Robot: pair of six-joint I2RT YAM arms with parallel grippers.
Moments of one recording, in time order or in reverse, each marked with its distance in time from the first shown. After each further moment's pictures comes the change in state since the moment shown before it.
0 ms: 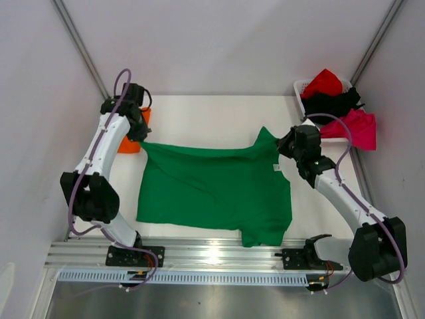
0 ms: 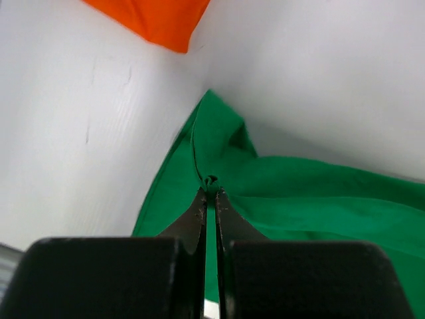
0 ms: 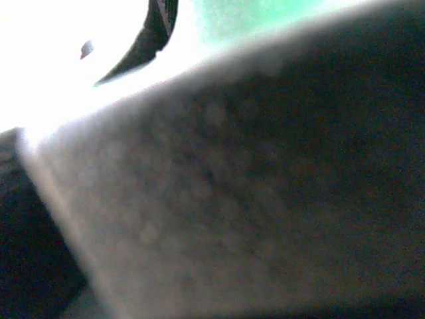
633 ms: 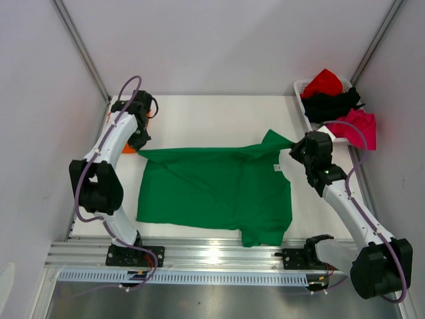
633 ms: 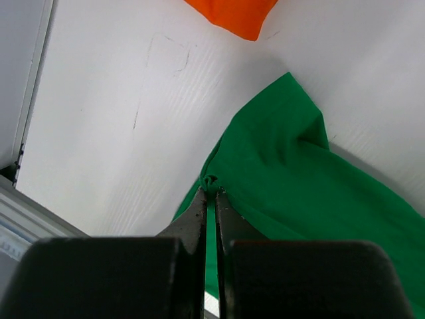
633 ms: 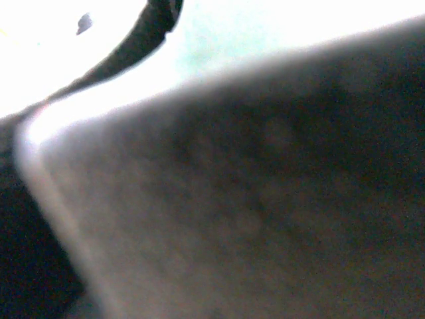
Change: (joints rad) left arm -0.014 0.111 -0.040 -0.068 -0.193 -0.038; right arm -0.066 -0.148 -0.071 -0.080 0.121 0.000
